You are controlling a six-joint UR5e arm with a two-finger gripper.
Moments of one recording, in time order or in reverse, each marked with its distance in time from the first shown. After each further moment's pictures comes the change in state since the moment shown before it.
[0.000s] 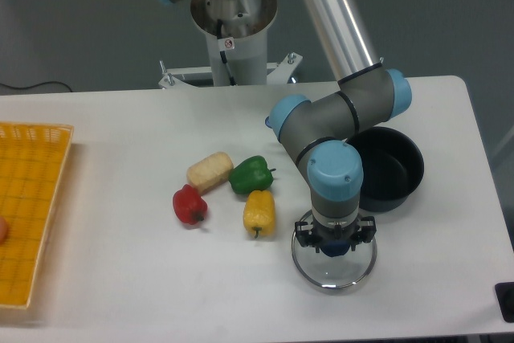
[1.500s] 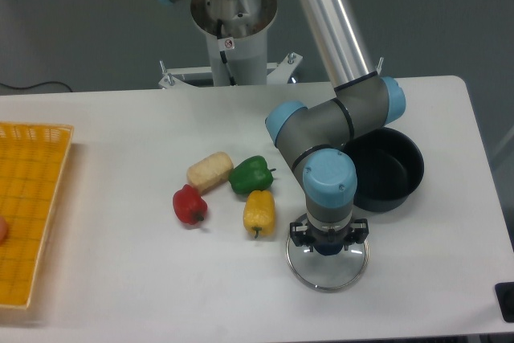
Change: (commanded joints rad) arm 0.000 -0.008 -0.023 0.005 0.006 0.017
